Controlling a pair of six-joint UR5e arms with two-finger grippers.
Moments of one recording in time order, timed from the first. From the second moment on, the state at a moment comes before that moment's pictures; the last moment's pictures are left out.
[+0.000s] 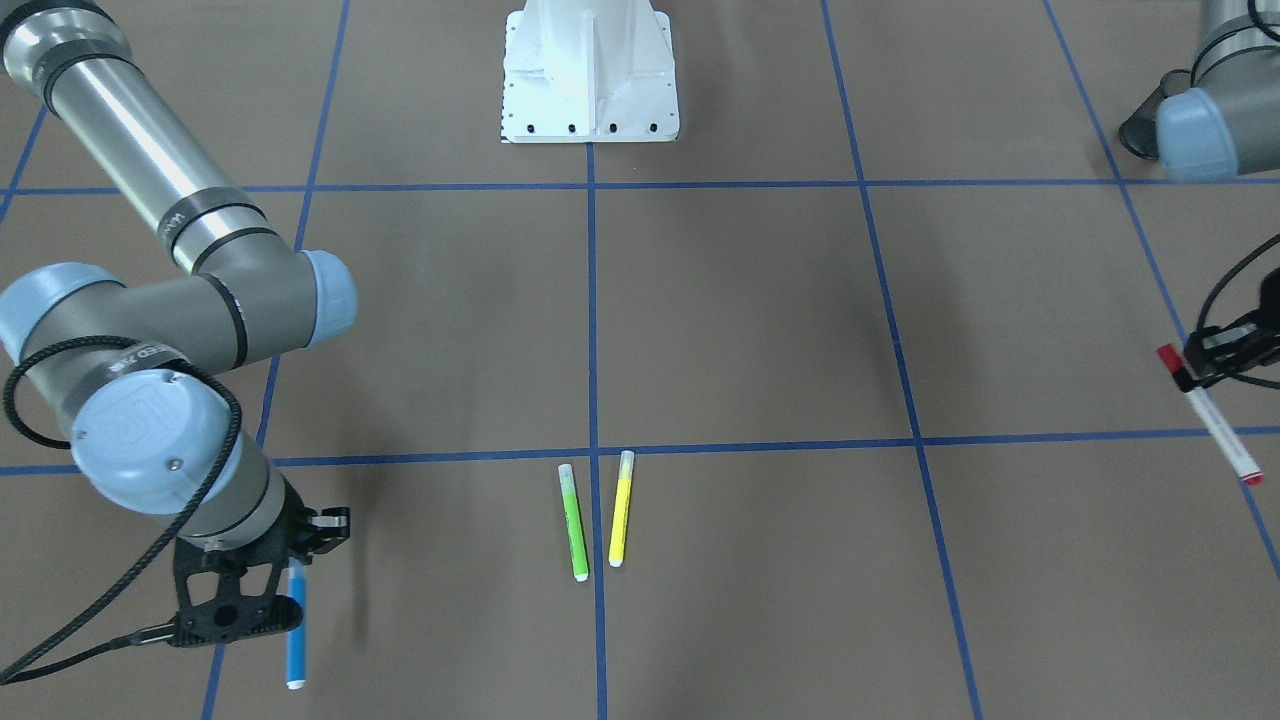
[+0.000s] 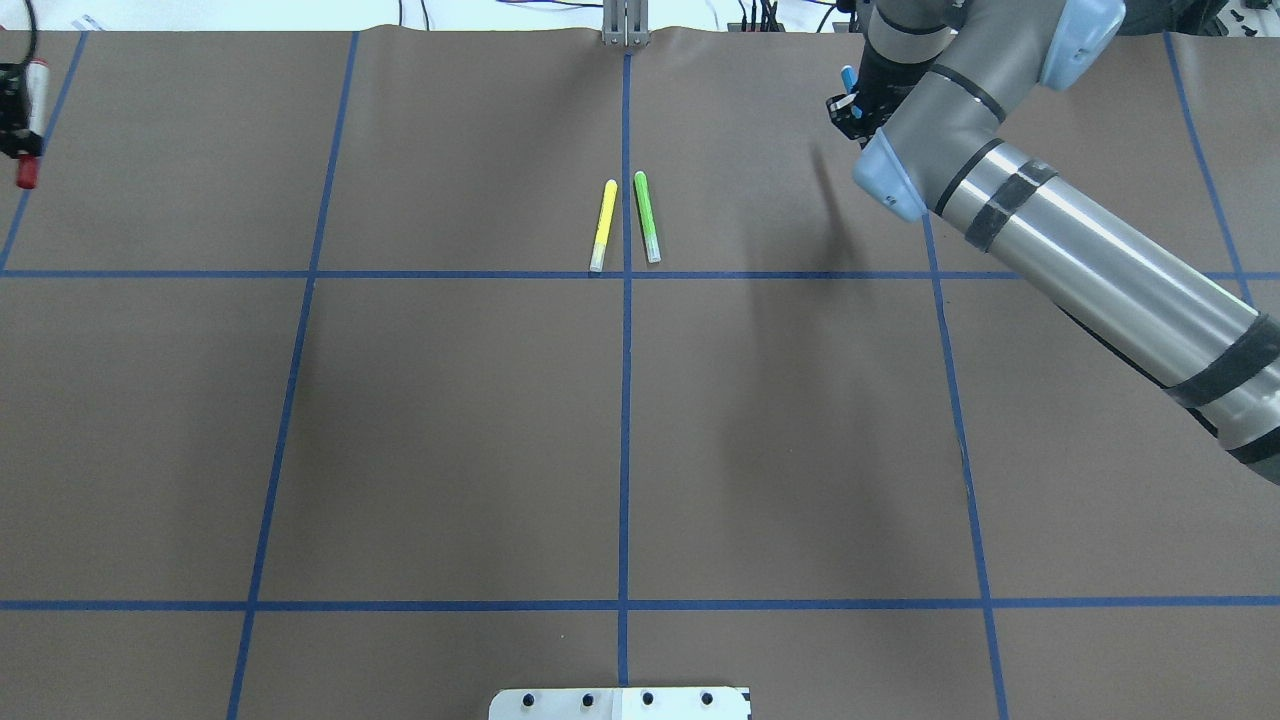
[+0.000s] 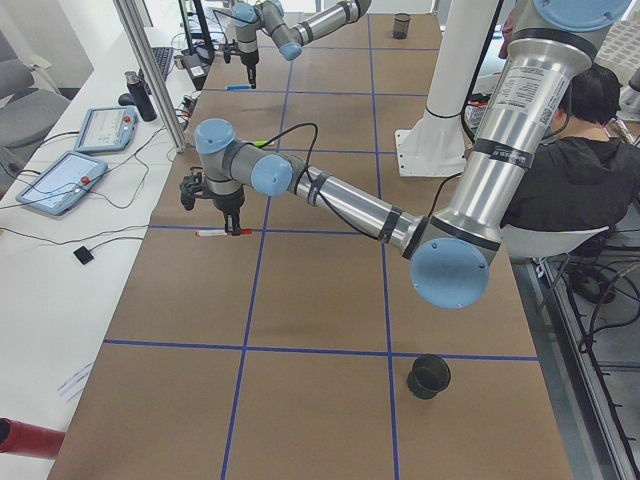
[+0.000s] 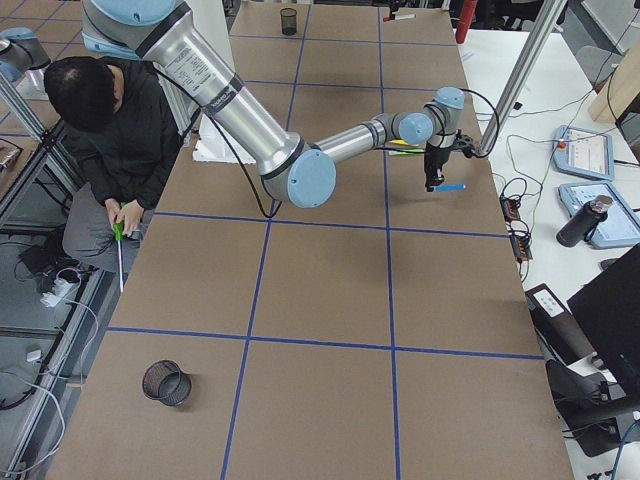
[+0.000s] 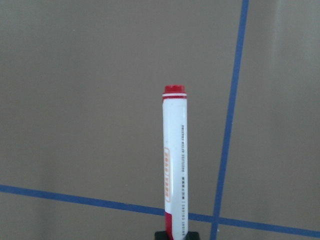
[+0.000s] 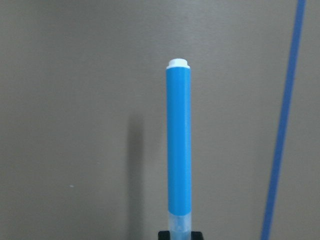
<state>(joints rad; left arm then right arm) -1.35 -1.88 -1.67 -1.50 -2.30 -0.51 0.99 -0.74 1.12 -1.52 2.05 0.55</state>
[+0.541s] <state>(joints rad) -1.51 -1.69 -1.69 -1.46 -2.13 -0.16 1.13 -0.88 1.22 -1.71 2.00 0.20</state>
